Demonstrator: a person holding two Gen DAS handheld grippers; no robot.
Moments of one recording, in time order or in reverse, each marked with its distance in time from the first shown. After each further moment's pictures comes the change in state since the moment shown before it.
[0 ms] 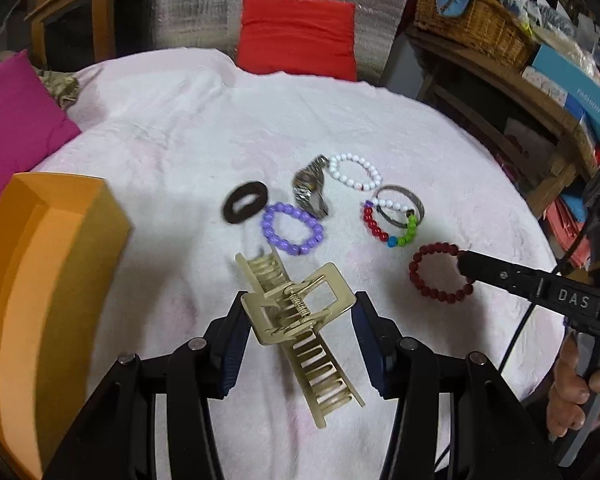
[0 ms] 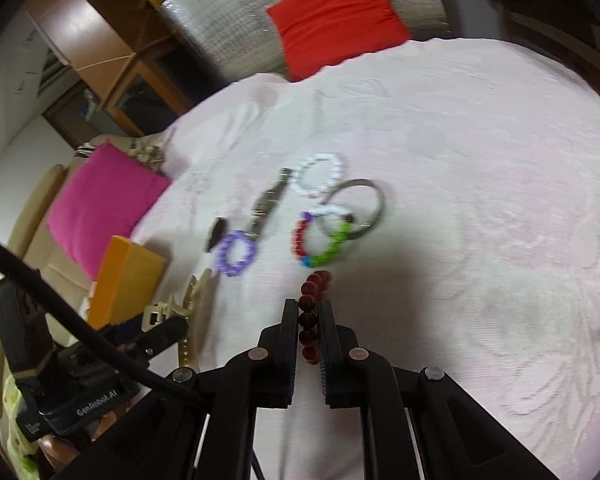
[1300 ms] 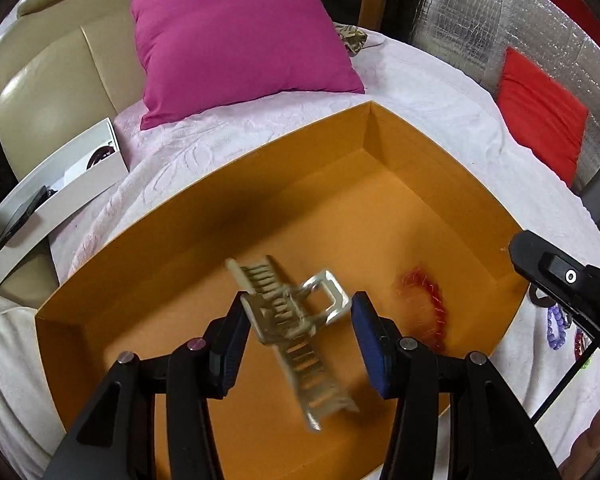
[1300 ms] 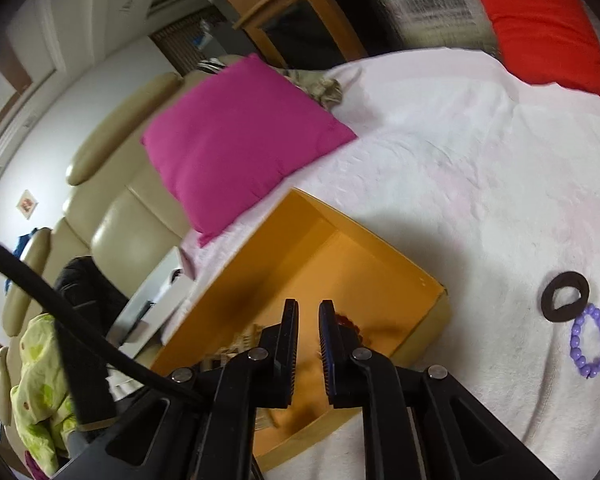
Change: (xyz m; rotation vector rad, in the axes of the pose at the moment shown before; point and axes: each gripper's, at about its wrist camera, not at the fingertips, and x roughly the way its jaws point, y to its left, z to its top) left arm -0.051 0.212 -0.036 -0.555 -0.009 0.494; right arm 0.147 0.268 0.007 -0.304 0.127 0.269
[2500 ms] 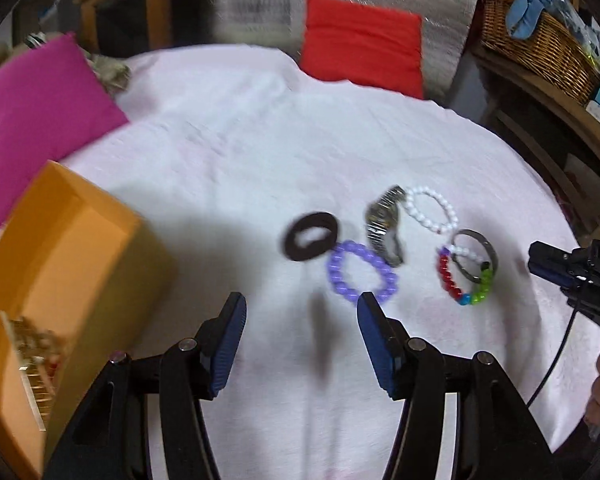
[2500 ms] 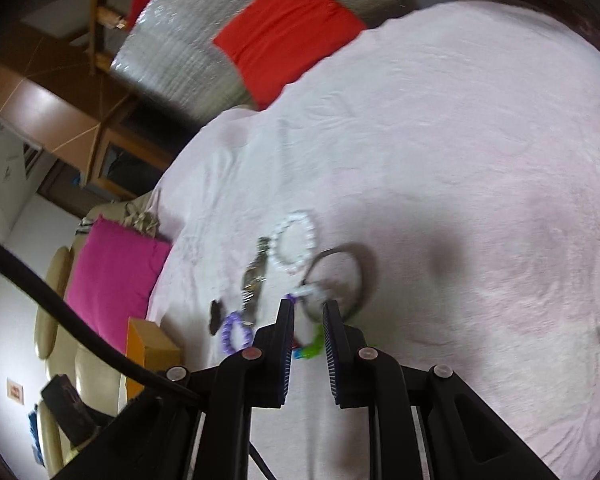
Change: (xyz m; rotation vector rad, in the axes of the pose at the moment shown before) left arm -0.006 -0.217 -0.059 0.436 -0.018 -0.333; right arm -0.208 -0.277 -0.061 0.576 -0.192 -0.186
